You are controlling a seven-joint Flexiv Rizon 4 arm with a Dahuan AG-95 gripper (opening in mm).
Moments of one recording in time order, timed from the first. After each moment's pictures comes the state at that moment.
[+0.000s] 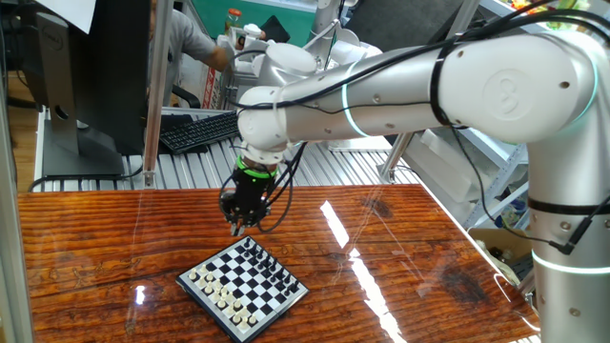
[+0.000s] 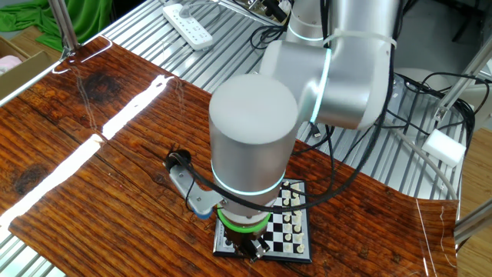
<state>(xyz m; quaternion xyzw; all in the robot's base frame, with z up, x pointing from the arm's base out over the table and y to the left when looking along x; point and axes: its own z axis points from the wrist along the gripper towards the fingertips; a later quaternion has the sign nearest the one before) 0.658 0.158 0.053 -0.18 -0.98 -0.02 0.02</state>
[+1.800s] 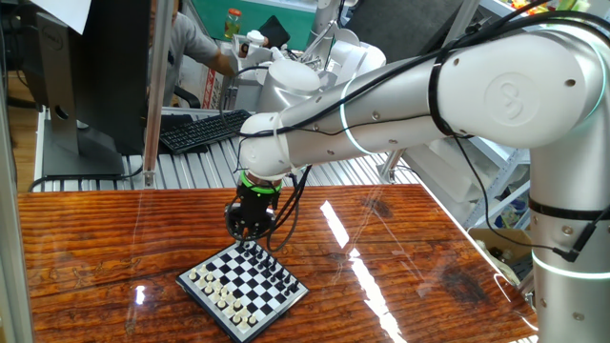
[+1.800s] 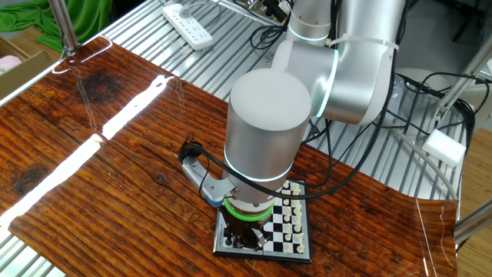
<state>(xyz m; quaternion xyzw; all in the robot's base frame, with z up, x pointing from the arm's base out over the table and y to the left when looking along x) 0.639 0.146 0.035 -0.16 -0.99 -0.01 -0.01</state>
